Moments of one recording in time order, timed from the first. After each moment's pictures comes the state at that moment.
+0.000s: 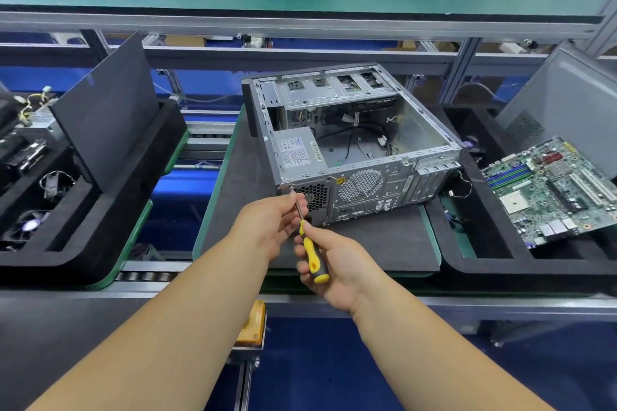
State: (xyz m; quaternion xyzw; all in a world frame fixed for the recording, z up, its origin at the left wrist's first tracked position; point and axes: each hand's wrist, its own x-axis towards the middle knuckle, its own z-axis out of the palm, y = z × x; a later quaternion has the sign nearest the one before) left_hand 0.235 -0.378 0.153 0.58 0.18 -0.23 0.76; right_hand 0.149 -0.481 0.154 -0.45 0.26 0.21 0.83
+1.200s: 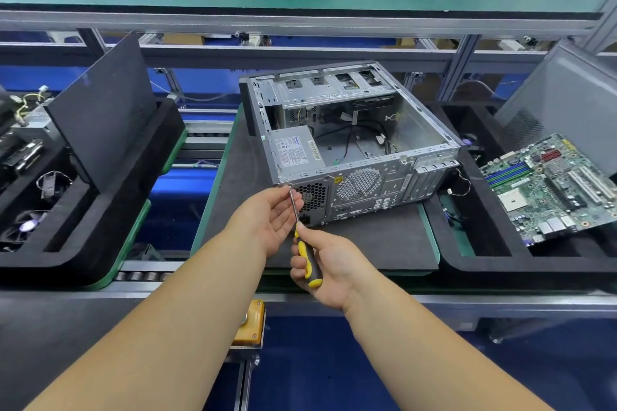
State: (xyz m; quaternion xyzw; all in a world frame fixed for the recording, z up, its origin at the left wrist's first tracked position) left_hand 0.236 -0.376 0.159 0.49 0.23 -0.25 0.80; right_hand 0.152 -0.473 0.155 -0.39 0.29 0.21 0.85
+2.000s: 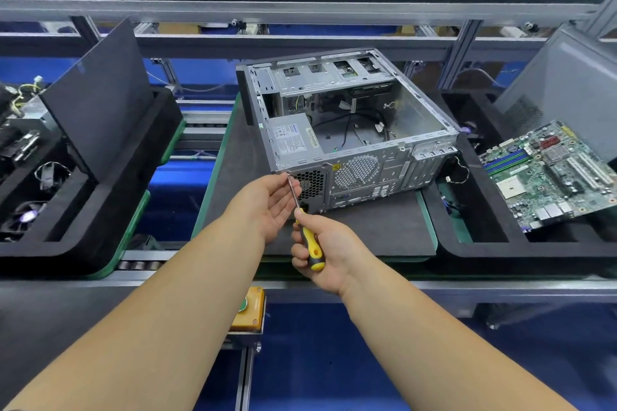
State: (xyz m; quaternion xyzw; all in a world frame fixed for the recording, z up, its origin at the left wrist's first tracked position) left_hand 0.235 -0.378 0.165 0.50 0.23 -0.25 0.79; right_hand 0.152 -0.475 0.152 -0.41 0.29 0.20 0.84
